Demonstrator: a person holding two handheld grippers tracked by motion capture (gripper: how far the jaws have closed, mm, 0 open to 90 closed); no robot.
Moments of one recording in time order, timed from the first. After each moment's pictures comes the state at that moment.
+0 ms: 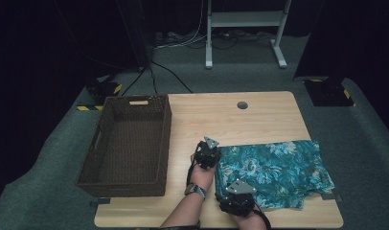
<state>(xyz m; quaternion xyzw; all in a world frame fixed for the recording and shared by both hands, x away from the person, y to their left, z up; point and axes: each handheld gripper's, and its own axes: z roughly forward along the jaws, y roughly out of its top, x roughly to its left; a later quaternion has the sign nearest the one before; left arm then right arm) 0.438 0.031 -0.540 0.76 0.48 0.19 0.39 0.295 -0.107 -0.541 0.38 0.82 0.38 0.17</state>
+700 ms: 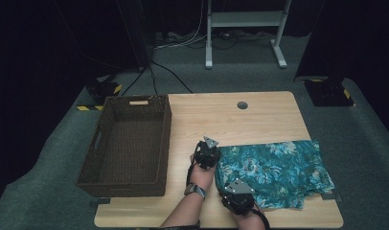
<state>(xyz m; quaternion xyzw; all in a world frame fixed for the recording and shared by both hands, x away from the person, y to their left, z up) 0.439 0.032 -0.540 0.76 0.48 0.18 0.39 0.296 -0.105 -0.541 0.38 0.82 0.37 0.21</state>
